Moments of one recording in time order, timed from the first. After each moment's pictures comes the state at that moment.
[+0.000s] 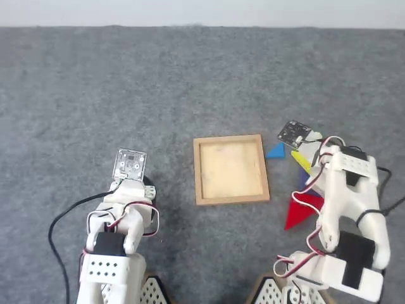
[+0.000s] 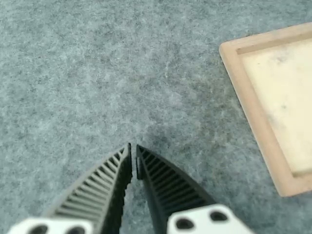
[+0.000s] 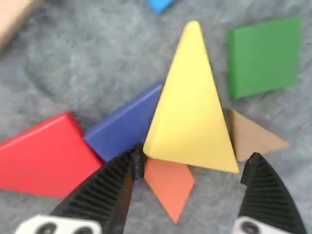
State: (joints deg) left arm -2.6 -85.3 97.9 46.7 -0.2; right arm 15.1 -6.9 43.2 47.9 68.8
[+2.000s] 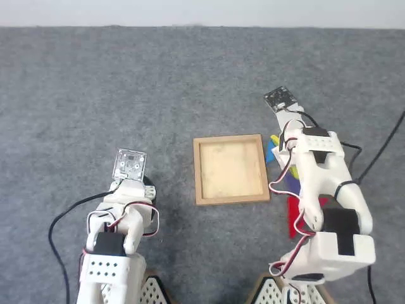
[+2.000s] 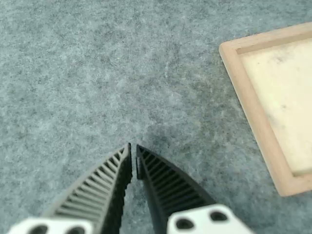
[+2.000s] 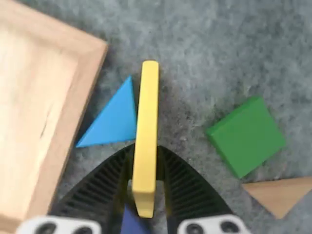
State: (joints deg) left arm -2.6 -85.3 97.9 46.7 -0.2; right arm -0.3 4.1 32.3 43.8 28.9
